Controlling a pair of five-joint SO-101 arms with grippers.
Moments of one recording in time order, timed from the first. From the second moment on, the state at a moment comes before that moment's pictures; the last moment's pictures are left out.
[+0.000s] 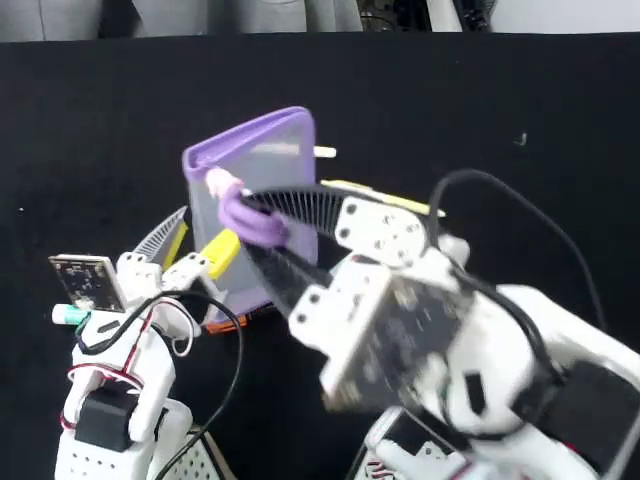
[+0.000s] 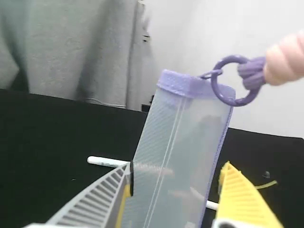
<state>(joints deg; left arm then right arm) 7.6 -104.1 77.1 41.9 16.7 -49.1 -39.5 -24.7 84.0 31.7</state>
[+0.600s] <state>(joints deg) 9.8 -104.5 69.7 52.4 4.2 -50.1 -40.6 -33.1 93.4 38.1</state>
